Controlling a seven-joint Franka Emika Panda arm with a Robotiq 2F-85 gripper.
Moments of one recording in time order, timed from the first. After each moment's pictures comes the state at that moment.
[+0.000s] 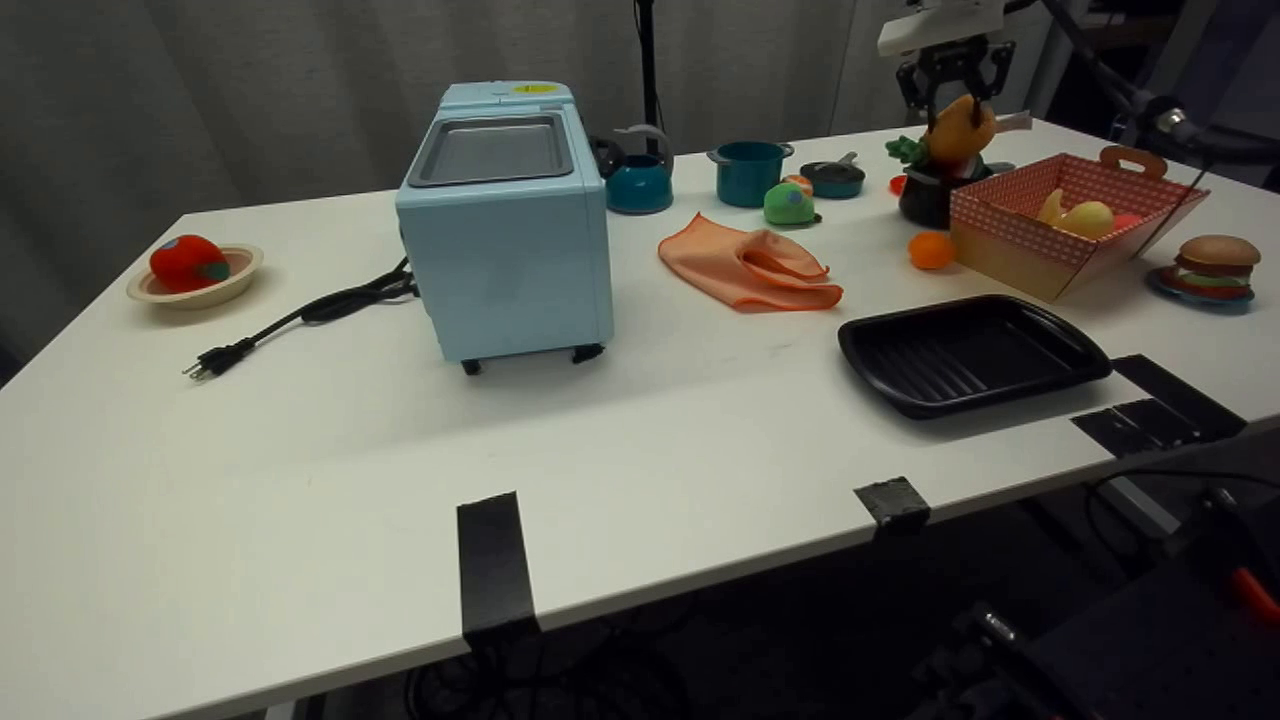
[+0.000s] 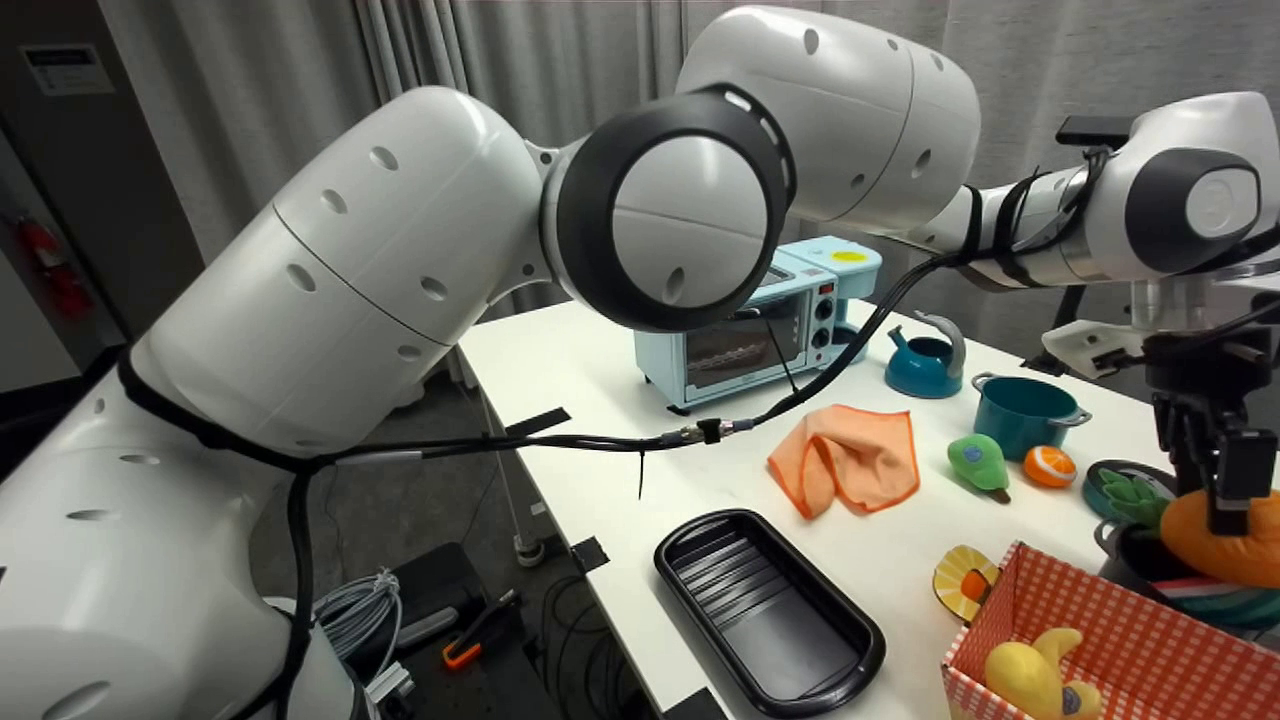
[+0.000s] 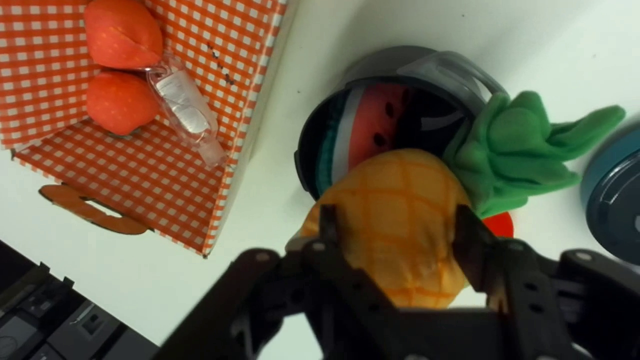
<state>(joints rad) -0.19 0.95 -0.26 -0.96 -0.18 1.93 0.75</state>
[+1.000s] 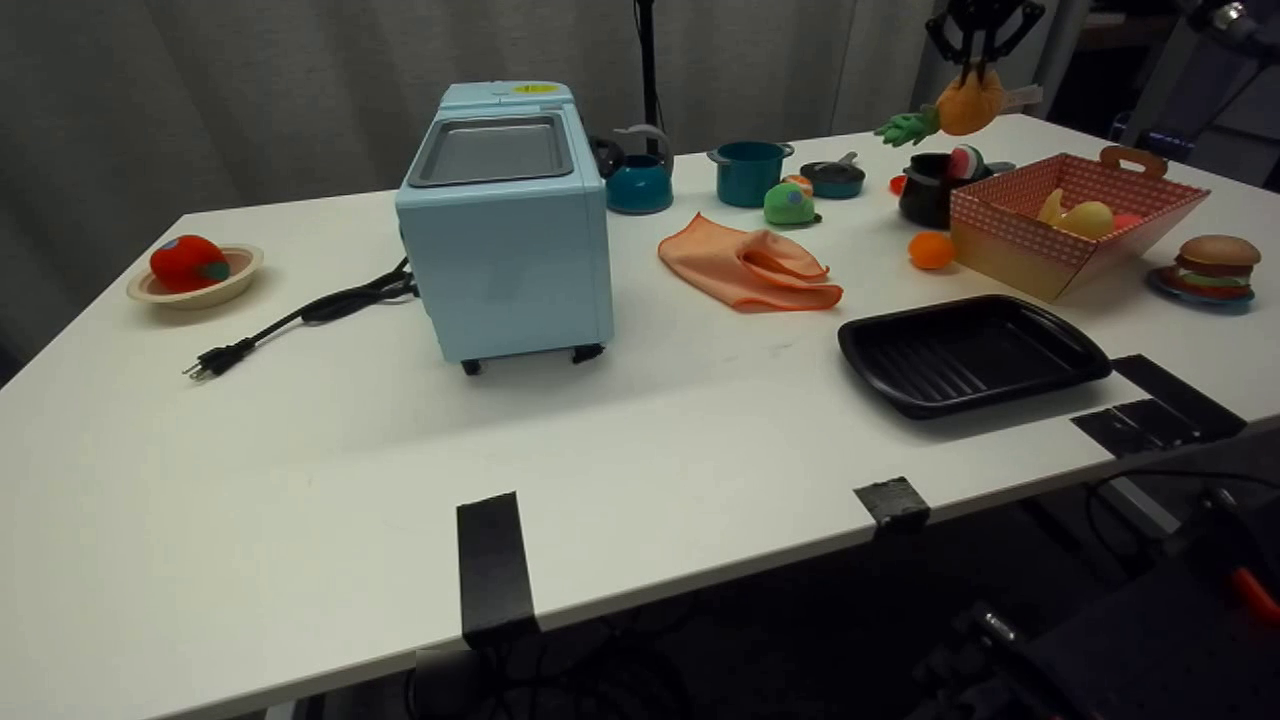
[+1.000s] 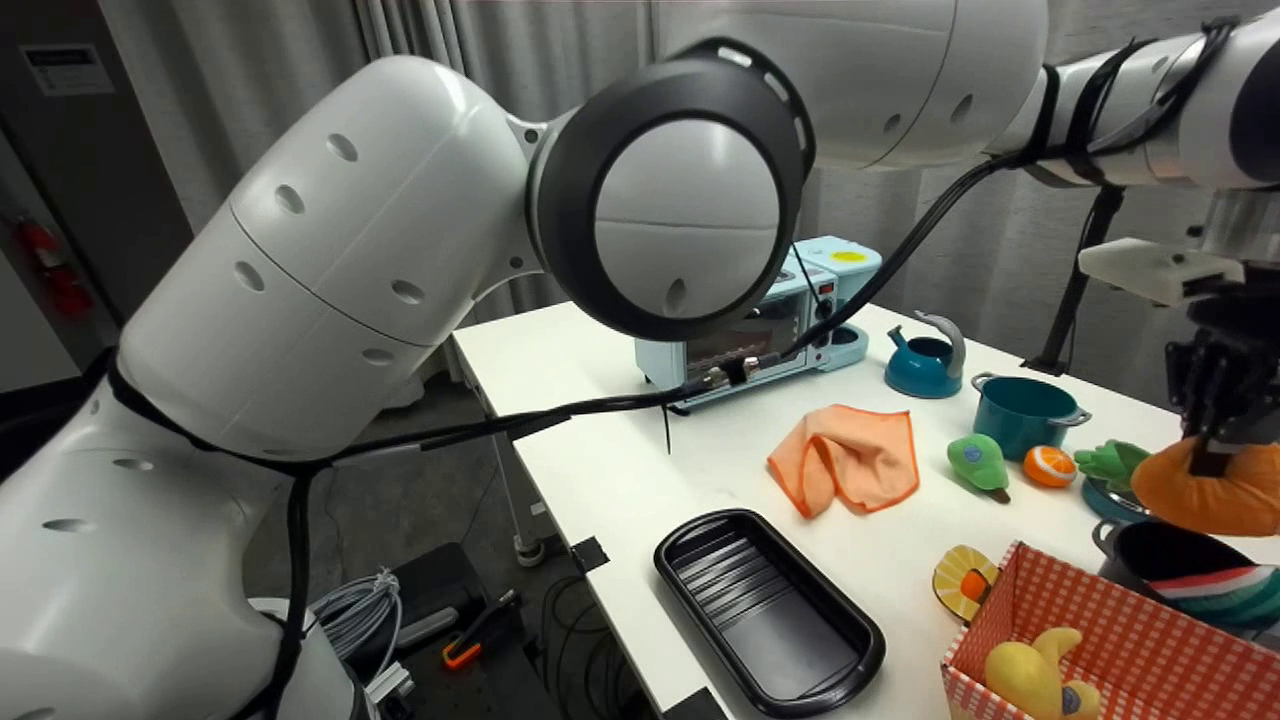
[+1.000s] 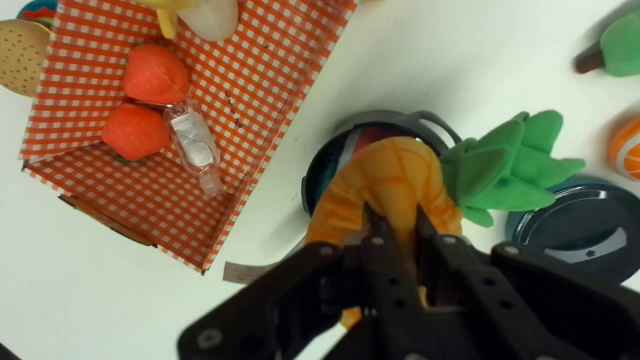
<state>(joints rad) -0.32 0.88 -0.16 -0.85 -0.01 1.69 0.50</state>
